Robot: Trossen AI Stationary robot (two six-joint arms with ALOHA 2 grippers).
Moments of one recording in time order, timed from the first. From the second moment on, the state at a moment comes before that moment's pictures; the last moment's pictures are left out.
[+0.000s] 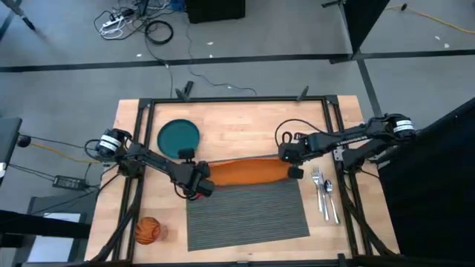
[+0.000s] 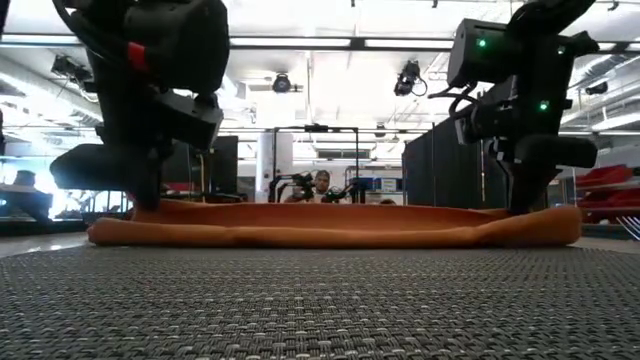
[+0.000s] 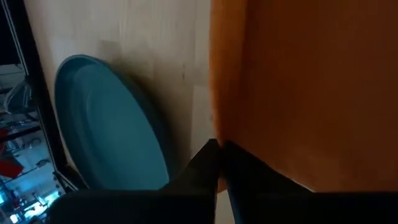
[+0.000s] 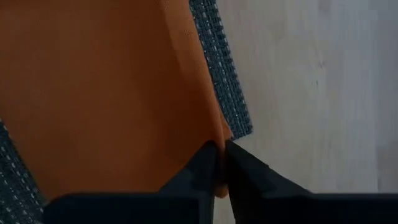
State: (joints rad) left arm -0.31 1.74 1.03 -1.07 -0.52 -0.47; right arm 0.00 1.37 0.72 -0.72 0.28 0.18
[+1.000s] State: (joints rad) left arm -0.30 1.52 0.66 -0.43 -0.42 -0.48; right arm 0.02 1.28 0.52 -0.28 0.08 0.09
